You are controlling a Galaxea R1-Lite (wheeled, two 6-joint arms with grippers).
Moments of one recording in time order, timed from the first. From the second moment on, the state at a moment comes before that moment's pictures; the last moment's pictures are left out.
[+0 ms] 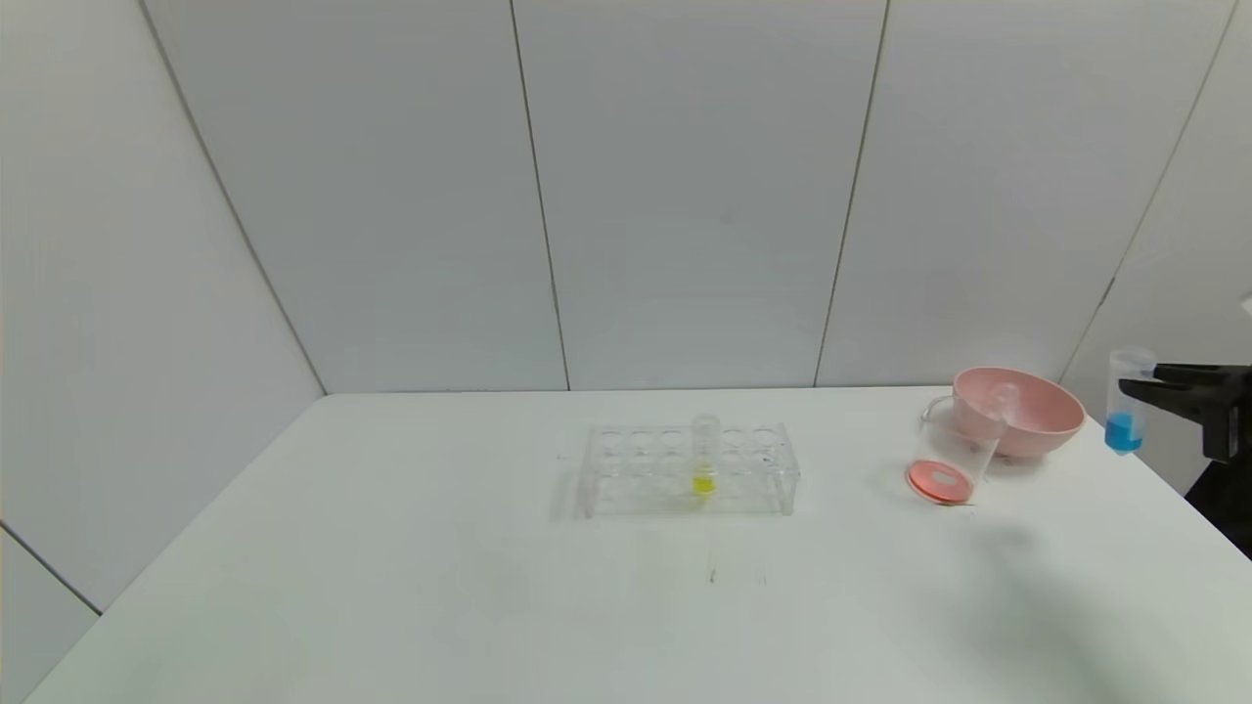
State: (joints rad) left arm 0.00 0.00 0.00 0.00 0.00 0.00; right arm -0.42 1.67 -0.94 -0.35 0.68 -0.56
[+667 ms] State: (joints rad) left arm 0.00 0.00 0.00 0.00 0.00 0.00; right arm -0.30 1.92 -1.42 0.07 0.60 -0.90
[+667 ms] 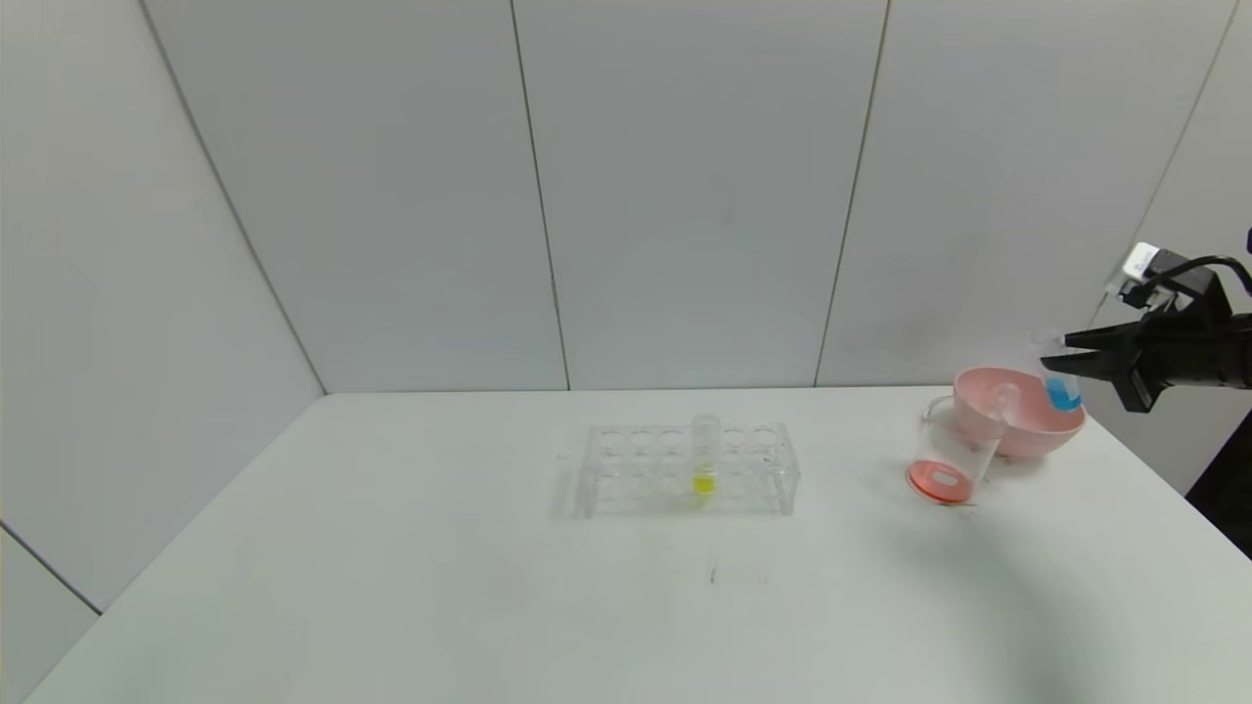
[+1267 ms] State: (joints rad) left arm 0.00 0.00 0.00 0.00 0.00 0.00; right arm -0.27 1.98 -1.77 0.55 0.47 -1.16
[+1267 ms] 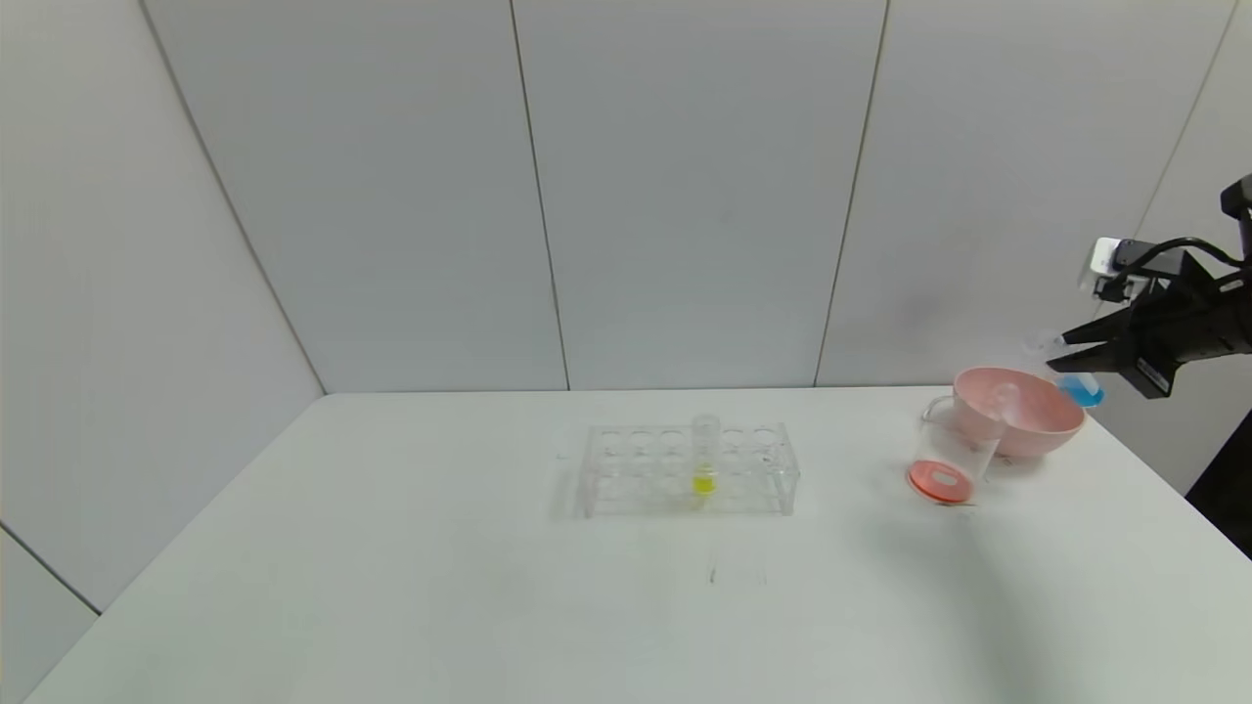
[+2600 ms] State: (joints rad) left arm 0.00 0.00 0.00 0.00 0.00 0.00; right arm -0.11 2.05 -2.00 0.83 0.17 -1.31
